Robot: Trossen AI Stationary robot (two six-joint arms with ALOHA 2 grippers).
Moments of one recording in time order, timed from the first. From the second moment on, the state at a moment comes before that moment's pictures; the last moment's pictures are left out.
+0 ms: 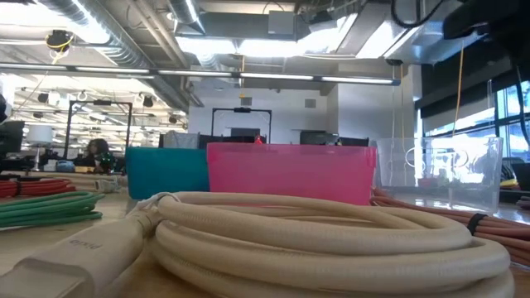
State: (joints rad) left arm 0.33 0.68 1.15 -0.65 -0.73 -0.16; right arm 0.56 1.46 1.21 -1.55 0.02 2.18
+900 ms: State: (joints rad) left arm 0.37 0.68 1.15 -0.65 -0.68 -0.17; right arm 0.68 1.57 0.78 -0.98 -0.04 2.19
